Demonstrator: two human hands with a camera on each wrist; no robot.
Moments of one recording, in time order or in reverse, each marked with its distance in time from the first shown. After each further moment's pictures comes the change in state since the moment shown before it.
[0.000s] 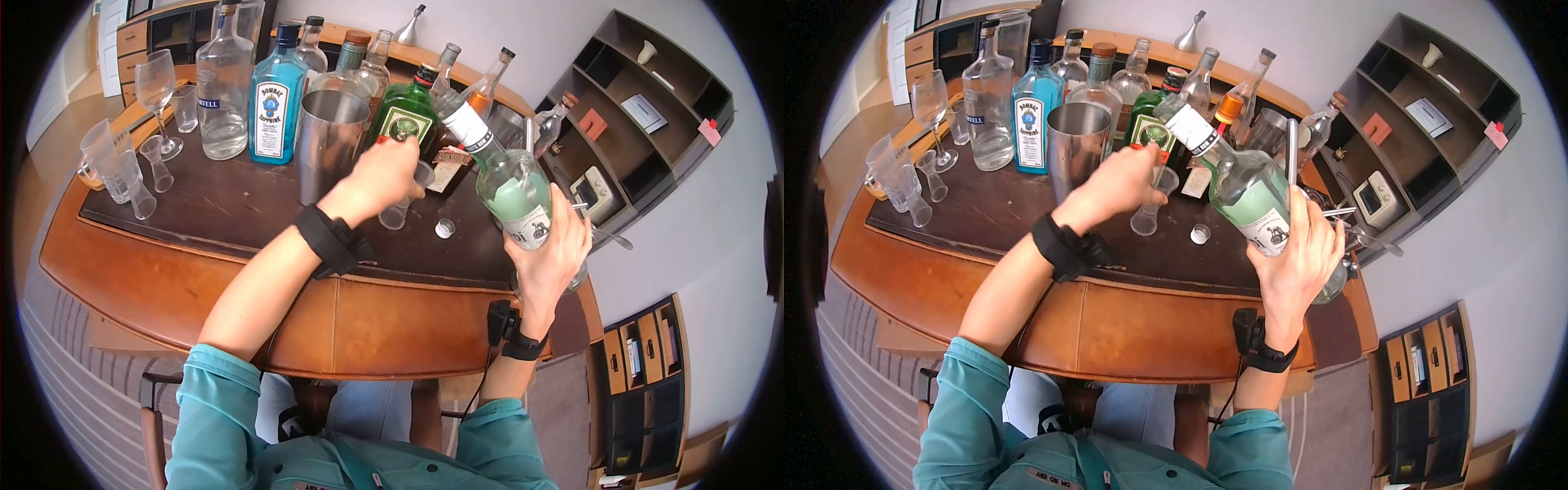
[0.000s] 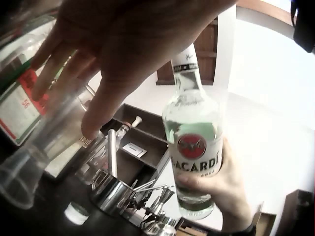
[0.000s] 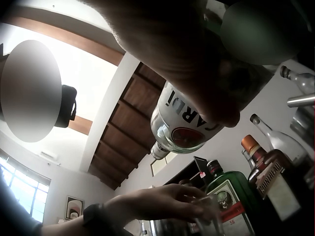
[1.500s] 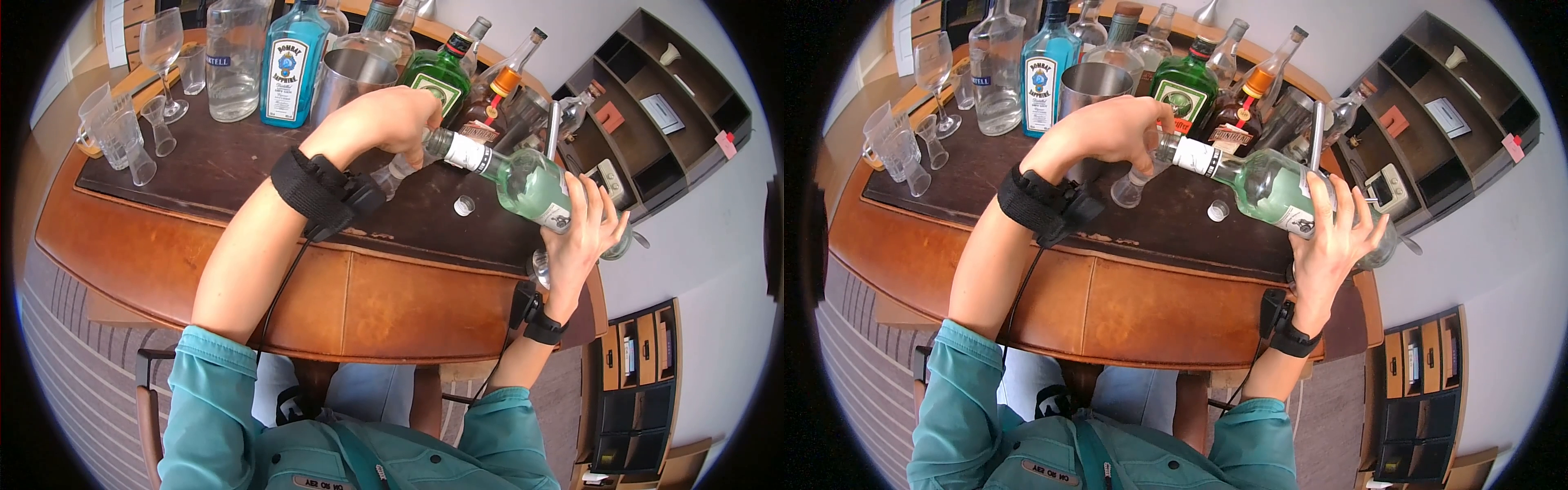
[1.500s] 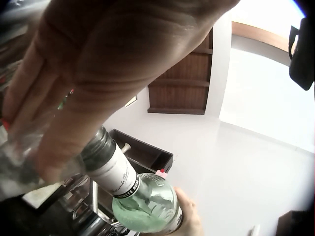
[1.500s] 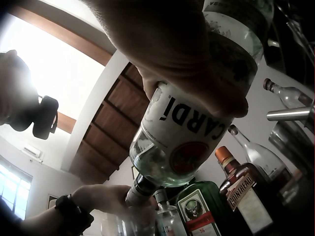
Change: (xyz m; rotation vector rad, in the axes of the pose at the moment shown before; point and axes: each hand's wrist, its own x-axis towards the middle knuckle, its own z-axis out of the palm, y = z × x) left_hand -0.003 0.000 -0.059 -0.042 -0.341 -0.030; right_hand -0.003 0.013 0.007 -0.190 -0.092 -0.097
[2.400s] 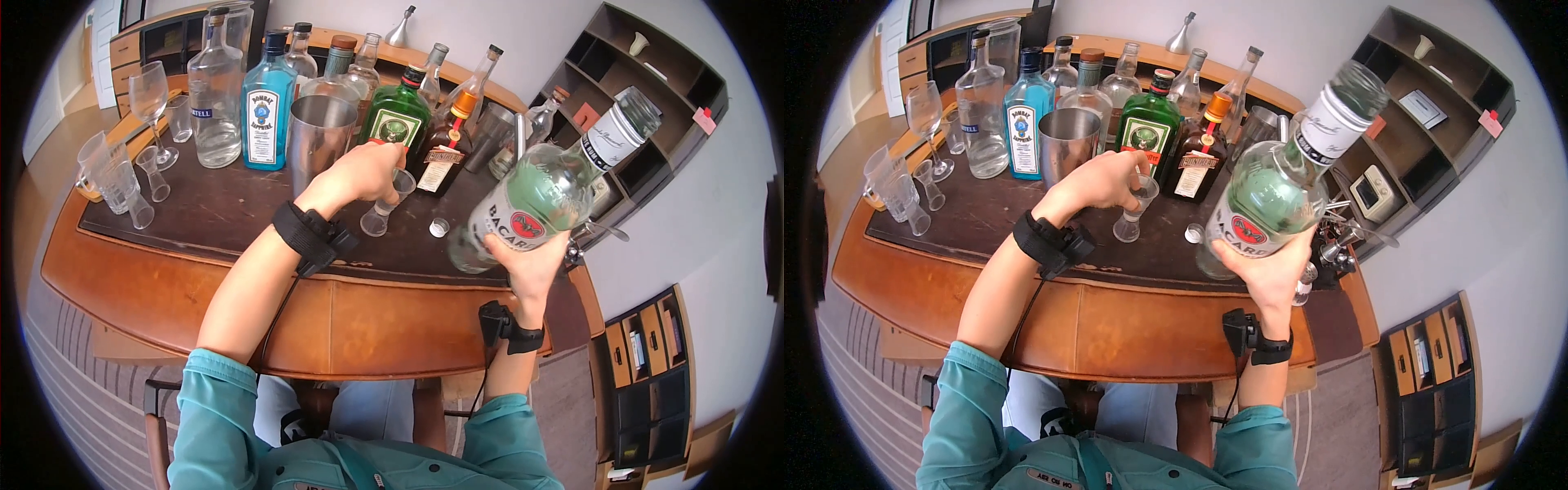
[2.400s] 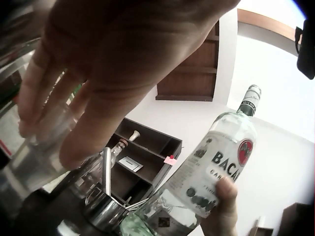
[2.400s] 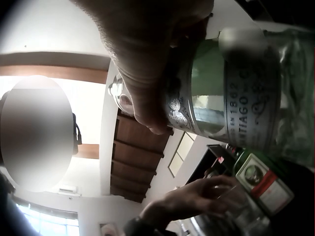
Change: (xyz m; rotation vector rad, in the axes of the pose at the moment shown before) left_hand 0.017 -0.007 0.033 -0.048 0.051 -0.024; right_hand -0.002 -0.016 -0.005 1.062 0.007 0.390
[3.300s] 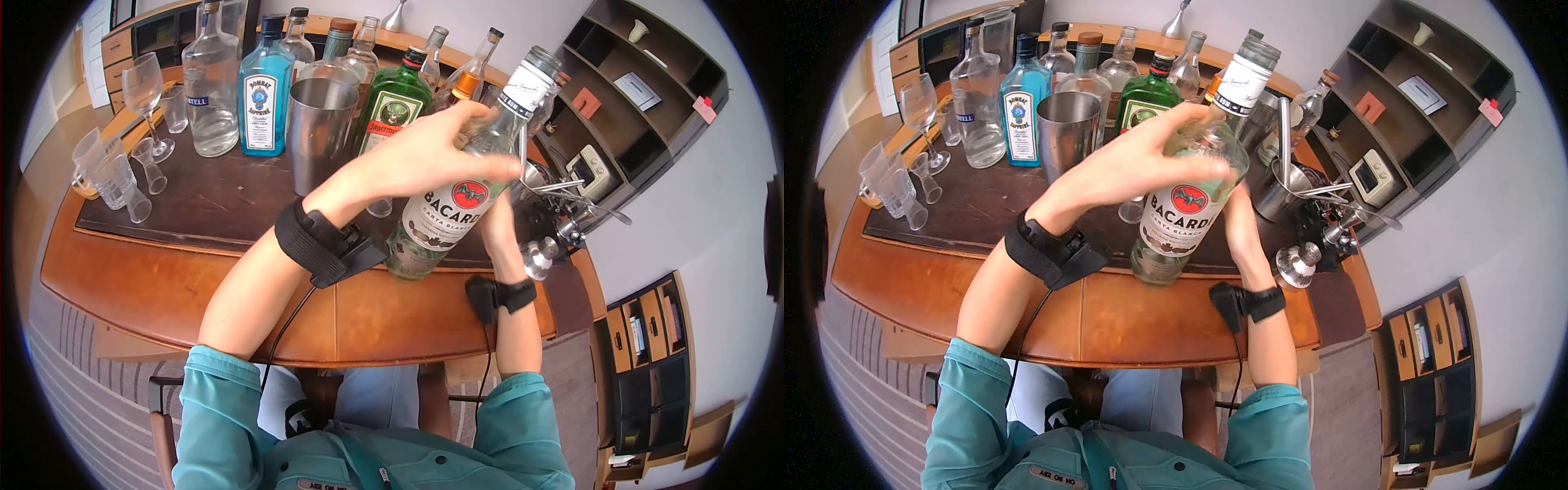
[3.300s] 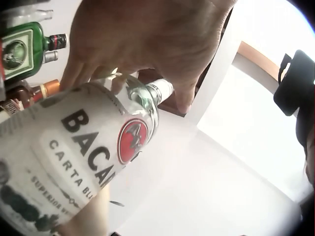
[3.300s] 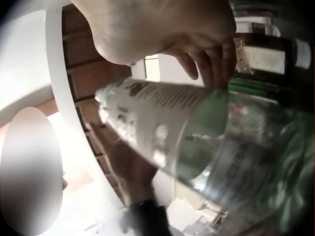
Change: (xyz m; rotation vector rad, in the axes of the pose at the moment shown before) left_hand -0.029 0.068 -0.015 -0.600 0.185 0.363; right_hand 0.009 0.043 0.049 0.600 -0.357 0.457
